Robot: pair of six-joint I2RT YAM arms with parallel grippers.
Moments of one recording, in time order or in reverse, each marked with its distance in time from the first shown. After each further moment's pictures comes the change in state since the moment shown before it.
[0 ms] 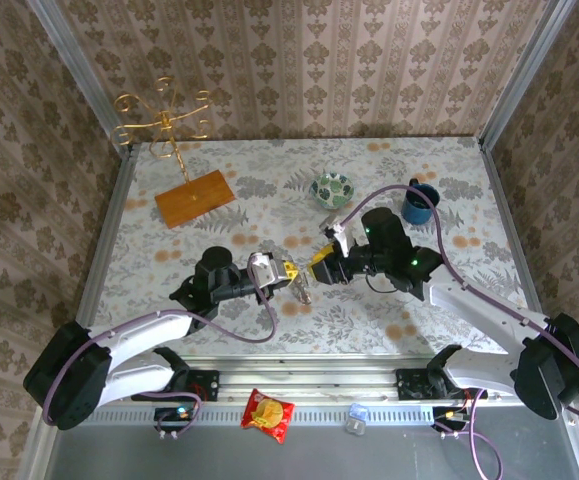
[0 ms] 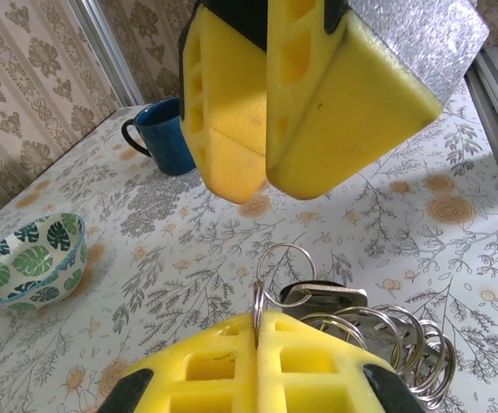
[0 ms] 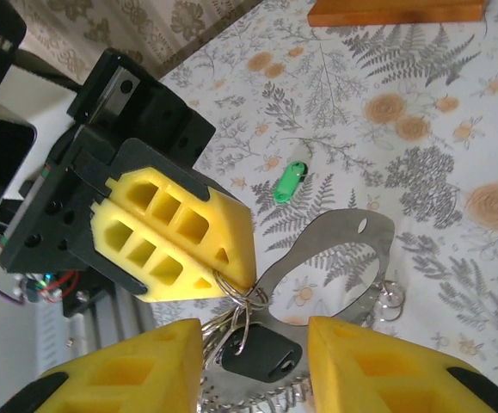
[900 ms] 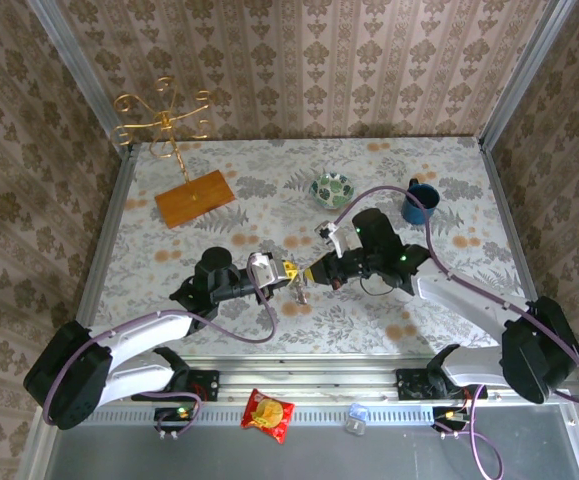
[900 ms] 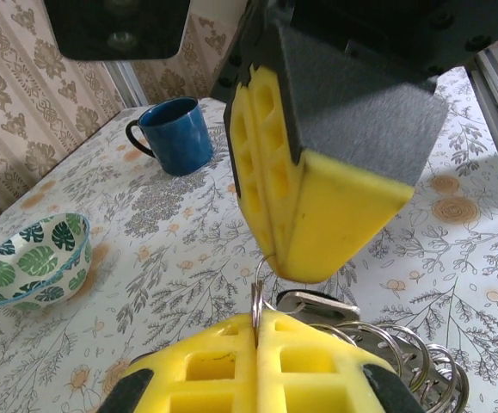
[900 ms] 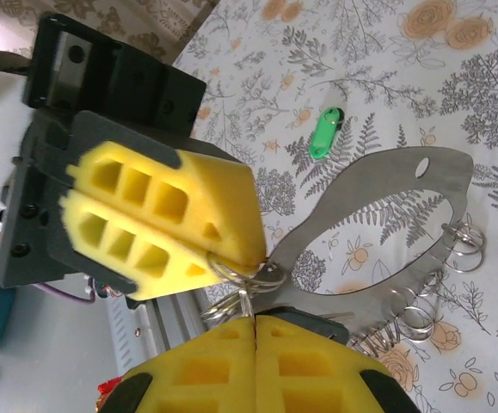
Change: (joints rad) left arm 0.000 0.003 -0.005 0.013 -0.005 0.000; right arm -0.009 0.111 0.001 0.005 -0.106 0.158
